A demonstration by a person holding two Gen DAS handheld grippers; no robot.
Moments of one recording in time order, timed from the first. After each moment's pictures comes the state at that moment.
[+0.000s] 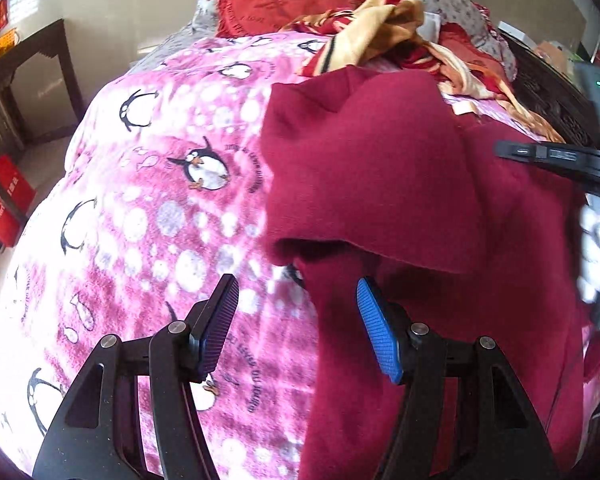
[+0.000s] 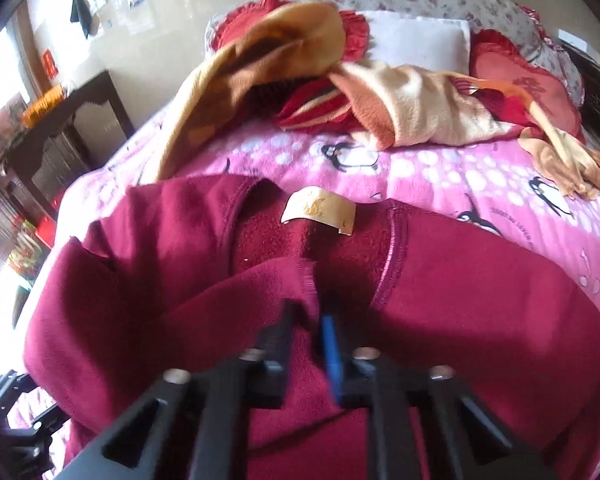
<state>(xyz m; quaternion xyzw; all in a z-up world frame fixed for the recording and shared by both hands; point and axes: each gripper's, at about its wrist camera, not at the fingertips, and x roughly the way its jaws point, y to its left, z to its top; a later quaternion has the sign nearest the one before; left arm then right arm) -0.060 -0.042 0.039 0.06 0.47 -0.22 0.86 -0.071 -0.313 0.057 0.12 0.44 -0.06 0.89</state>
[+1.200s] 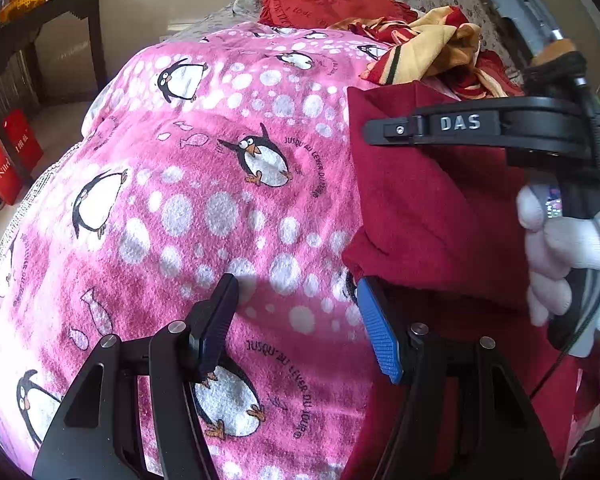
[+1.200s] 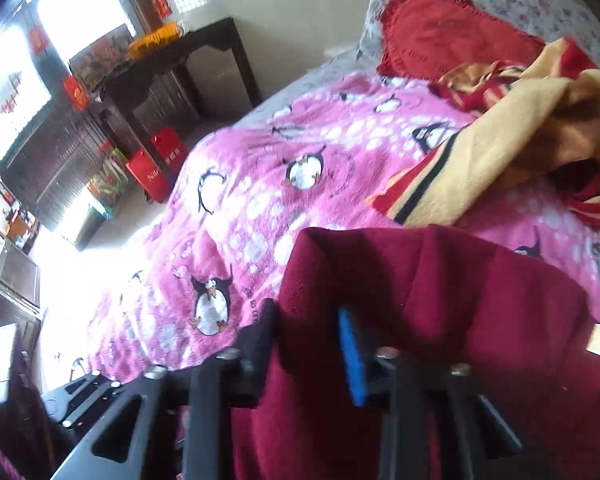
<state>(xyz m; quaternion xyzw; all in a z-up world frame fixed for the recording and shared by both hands) -0.034 -0.009 0.026 0.00 0.48 -0.19 0.86 0.018 -0.150 0.052 0.05 0.48 0.15 0.86</state>
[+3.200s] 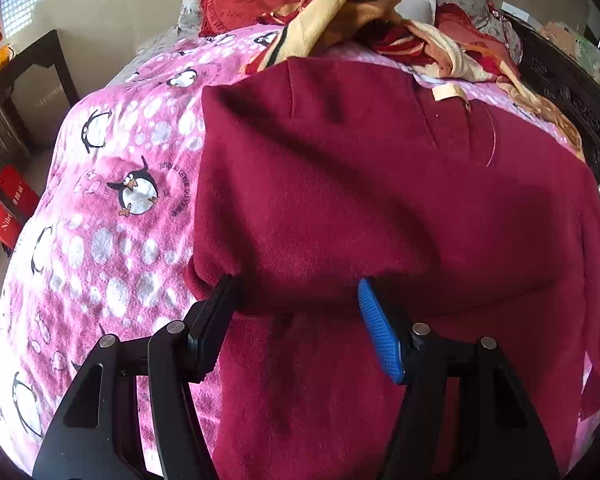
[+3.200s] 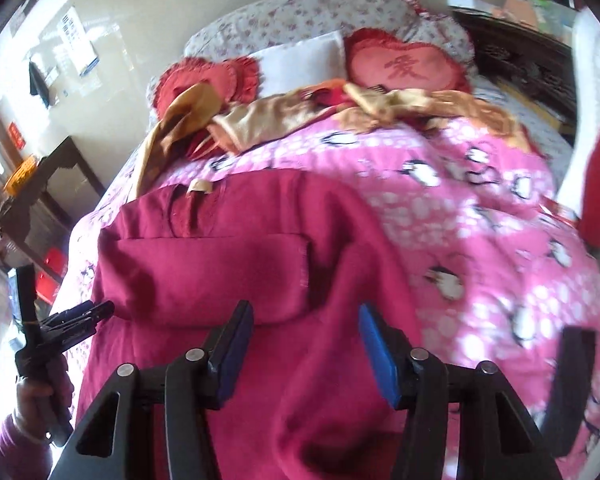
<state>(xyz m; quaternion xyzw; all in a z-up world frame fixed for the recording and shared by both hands) -0.065 -0.112 0.034 0.10 0.48 -0.20 0.85 -0.291 -0.384 0.121 0.19 0.41 -0.16 0.88</state>
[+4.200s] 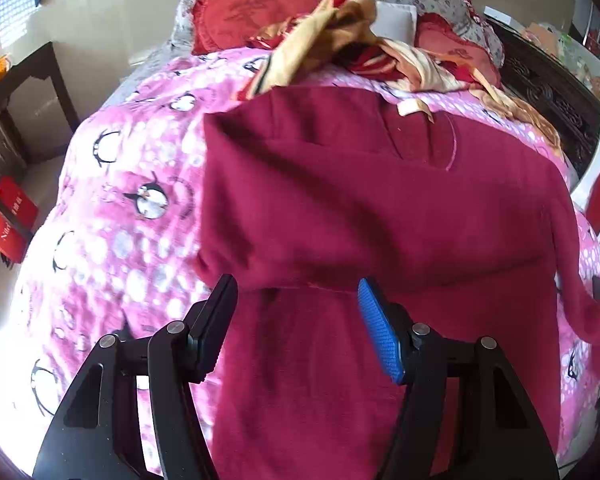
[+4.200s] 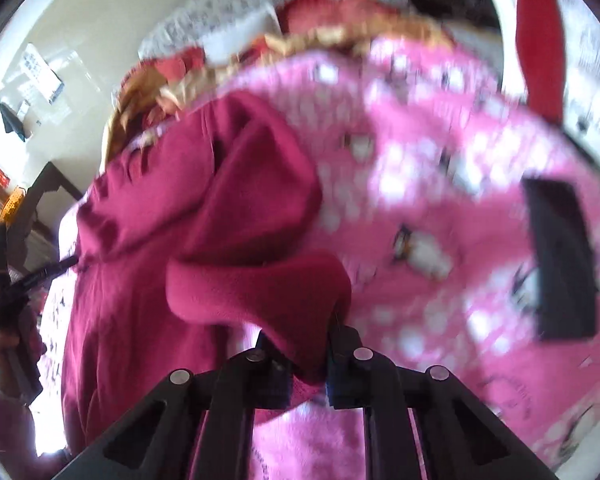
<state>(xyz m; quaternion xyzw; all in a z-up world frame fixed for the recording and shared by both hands) -0.094 -0.097 0.073 0.09 0.46 -0.22 0.86 -0.397 -0.388 0.064 0.26 0.40 -0.19 0.86</state>
